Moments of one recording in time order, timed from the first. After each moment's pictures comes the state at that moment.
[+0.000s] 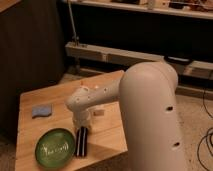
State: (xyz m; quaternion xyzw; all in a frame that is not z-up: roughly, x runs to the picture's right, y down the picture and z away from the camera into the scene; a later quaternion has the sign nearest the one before) arm -0.137 0.226 0.815 -0.32 0.23 0.61 0.69
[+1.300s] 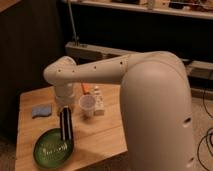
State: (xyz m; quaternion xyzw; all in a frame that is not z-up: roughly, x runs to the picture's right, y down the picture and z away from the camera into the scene) arm -0.211 0.093 0.716 -0.33 0.18 0.57 0.73
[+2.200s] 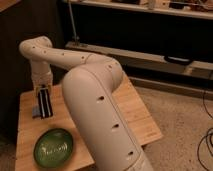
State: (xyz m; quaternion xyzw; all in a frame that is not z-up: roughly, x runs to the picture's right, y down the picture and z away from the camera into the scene) arm -0.328 0.016 0.775 -0.39 0.15 0.51 0.75
